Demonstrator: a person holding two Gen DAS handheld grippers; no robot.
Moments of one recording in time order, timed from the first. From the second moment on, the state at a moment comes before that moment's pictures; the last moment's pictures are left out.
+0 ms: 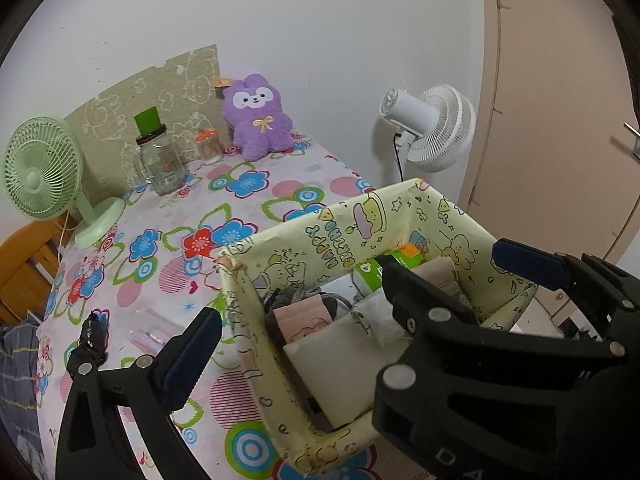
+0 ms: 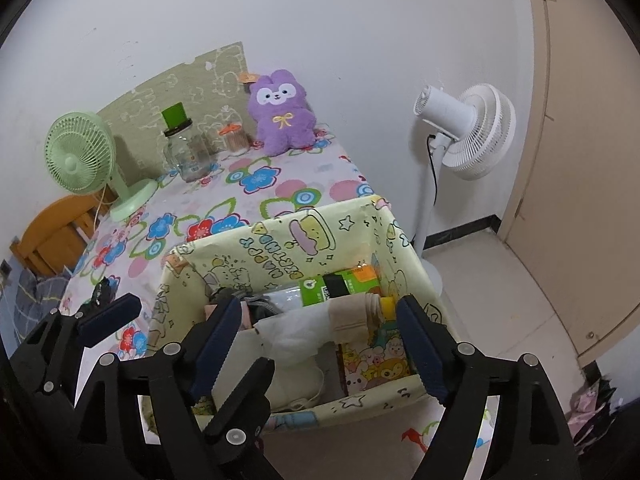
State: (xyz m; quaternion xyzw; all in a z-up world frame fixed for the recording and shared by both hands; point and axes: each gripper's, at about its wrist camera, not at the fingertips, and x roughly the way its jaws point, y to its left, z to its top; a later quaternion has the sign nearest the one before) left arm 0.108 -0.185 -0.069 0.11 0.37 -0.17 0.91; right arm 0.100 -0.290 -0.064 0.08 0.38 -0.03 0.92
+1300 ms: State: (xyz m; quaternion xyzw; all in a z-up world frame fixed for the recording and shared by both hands) left arm 0.081 -0.083 -0.018 0.06 0.31 -0.12 0.94; right arm 0.076 -0.188 -0.002 0.03 0.31 0.01 0.95
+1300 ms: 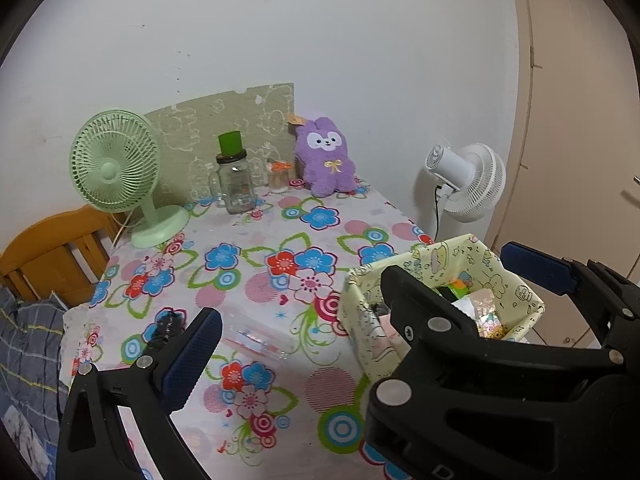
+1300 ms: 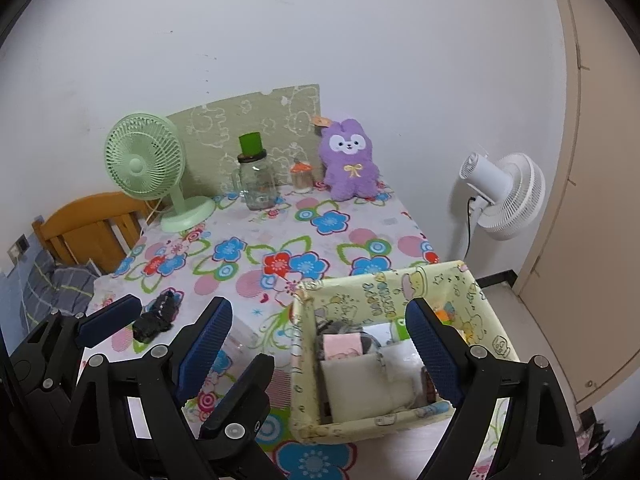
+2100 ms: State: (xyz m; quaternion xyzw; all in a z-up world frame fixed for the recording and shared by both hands) left arm 0.089 -0.019 -0.021 0.04 0.31 -0.07 0.95; right arm 0.089 -0.125 -0.003 0.01 0.31 0.06 0.95
